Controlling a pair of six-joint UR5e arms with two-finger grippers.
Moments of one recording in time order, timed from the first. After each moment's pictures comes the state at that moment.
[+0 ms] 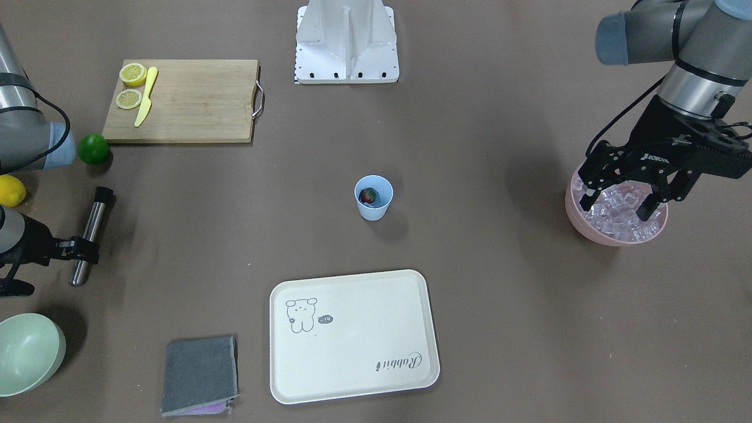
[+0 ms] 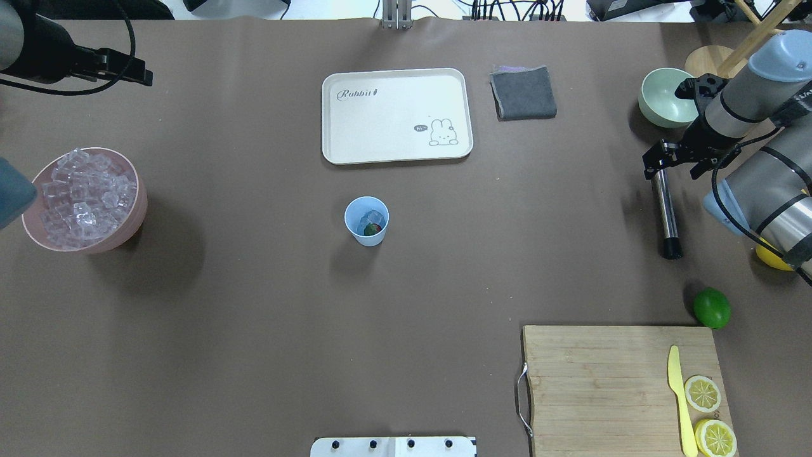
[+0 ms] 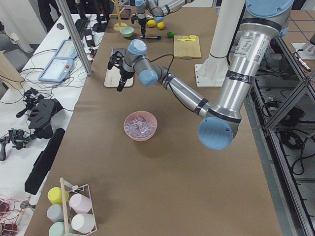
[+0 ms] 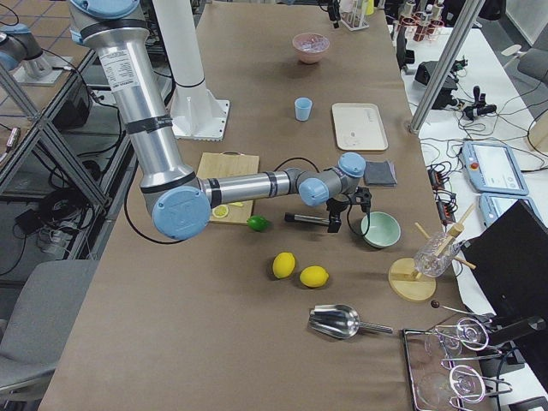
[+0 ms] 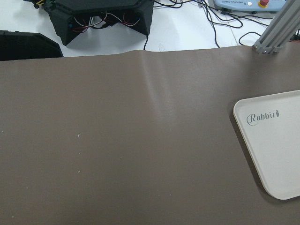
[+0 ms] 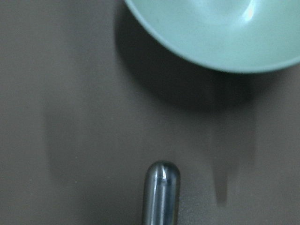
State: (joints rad) left arm -1.08 -1.87 -1.87 -1.94 -2.03 -0.79; right arm 1.05 -1.26 1.35 -1.26 2.25 0.64
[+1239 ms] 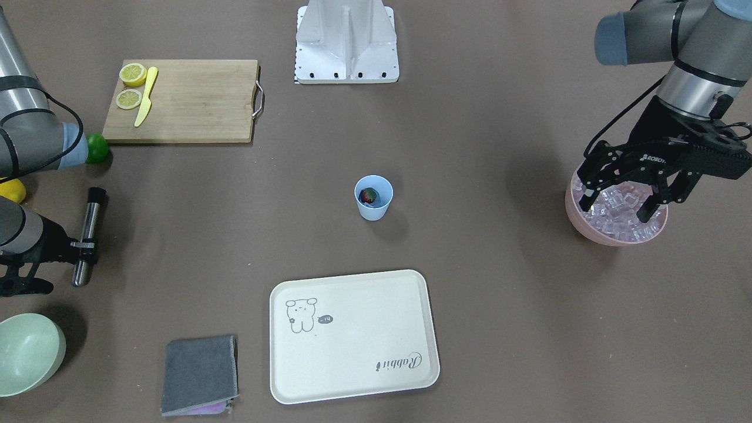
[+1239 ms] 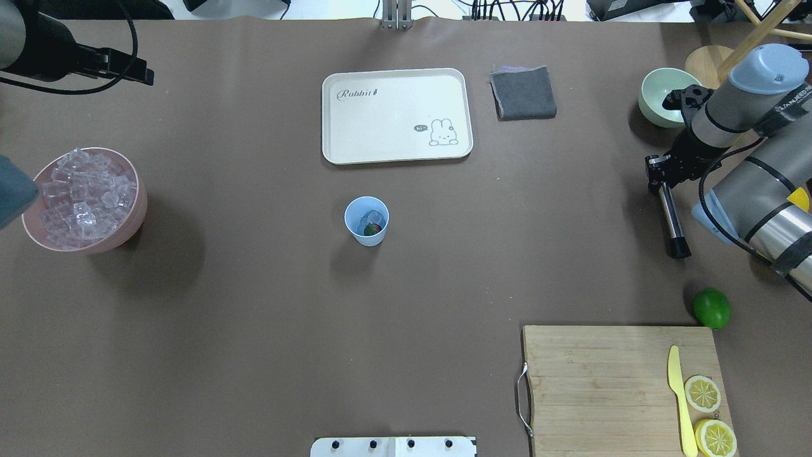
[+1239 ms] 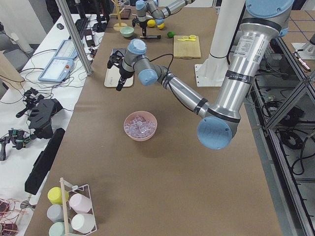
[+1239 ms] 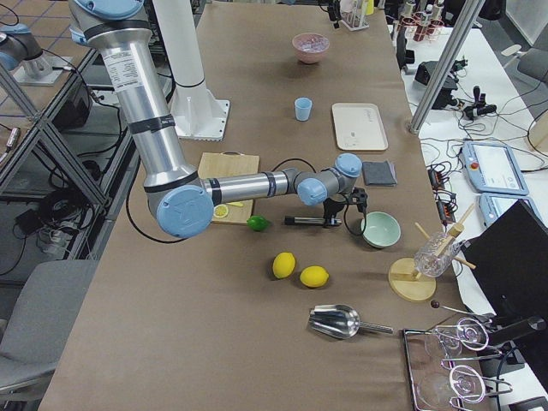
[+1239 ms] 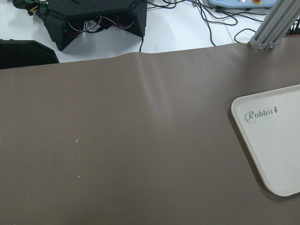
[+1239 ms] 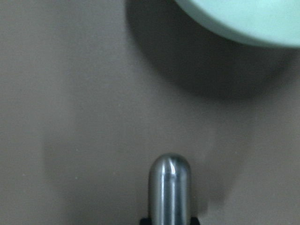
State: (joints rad) left arm -1.08 -1.88 -1.86 -1.94 -2.03 -0.76; right arm 1.01 -1.25 1.33 -1.26 2.22 0.64
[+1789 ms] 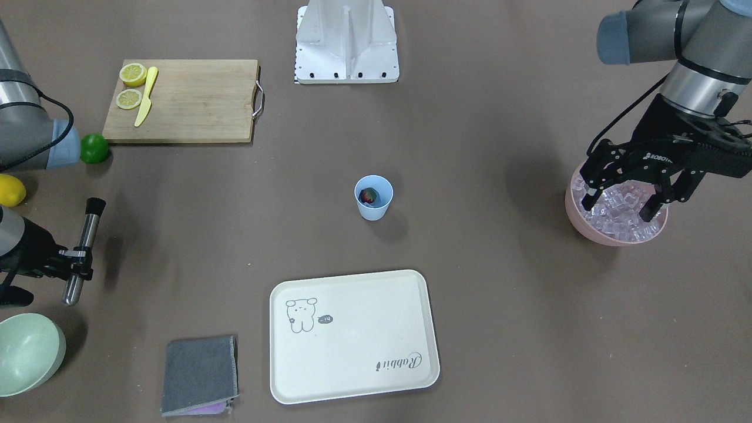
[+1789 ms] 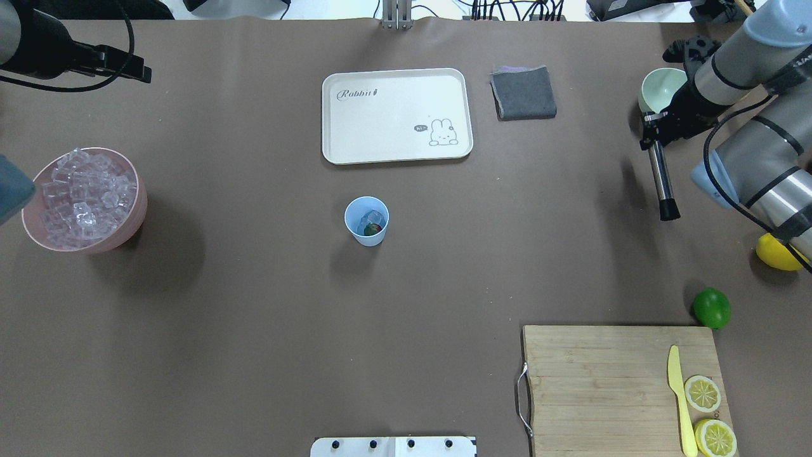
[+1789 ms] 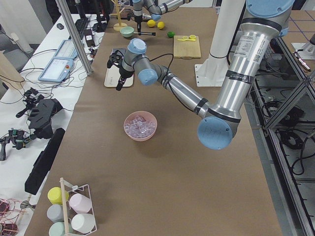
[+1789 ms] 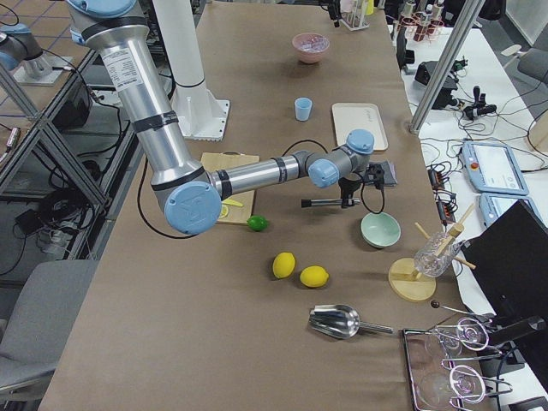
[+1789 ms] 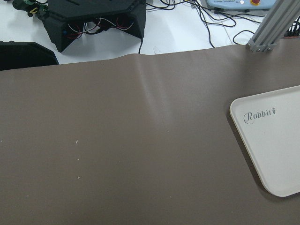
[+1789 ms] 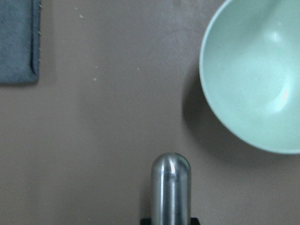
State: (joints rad) left arm -1.09 -1.88 -1.87 -1.94 -2.03 -0.76; right arm 1.10 -1.16 1.40 -1.27 2.23 0.64
